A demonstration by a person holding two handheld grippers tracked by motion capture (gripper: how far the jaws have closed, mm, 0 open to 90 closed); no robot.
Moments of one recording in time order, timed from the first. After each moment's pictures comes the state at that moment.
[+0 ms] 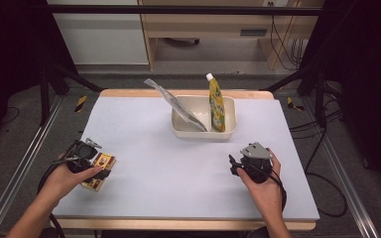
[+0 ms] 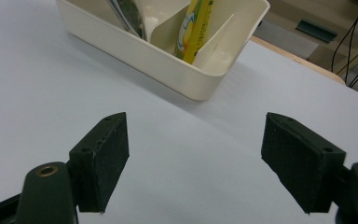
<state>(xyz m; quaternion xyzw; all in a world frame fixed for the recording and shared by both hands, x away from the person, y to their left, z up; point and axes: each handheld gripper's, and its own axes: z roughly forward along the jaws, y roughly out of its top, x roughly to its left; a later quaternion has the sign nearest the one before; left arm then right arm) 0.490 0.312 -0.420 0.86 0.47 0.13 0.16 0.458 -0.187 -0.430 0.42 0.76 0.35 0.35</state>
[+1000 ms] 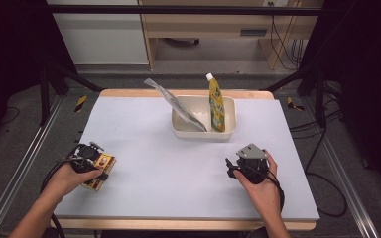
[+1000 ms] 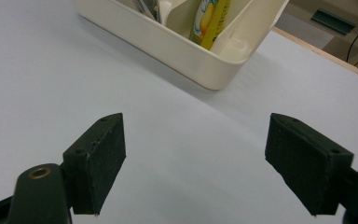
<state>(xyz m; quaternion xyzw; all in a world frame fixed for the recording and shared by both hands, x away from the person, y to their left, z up) 0.505 0.317 -0.447 0.86 0.49 0.07 0.10 0.459 -0.181 -0.437 0.42 0.77 0.34 0.34</state>
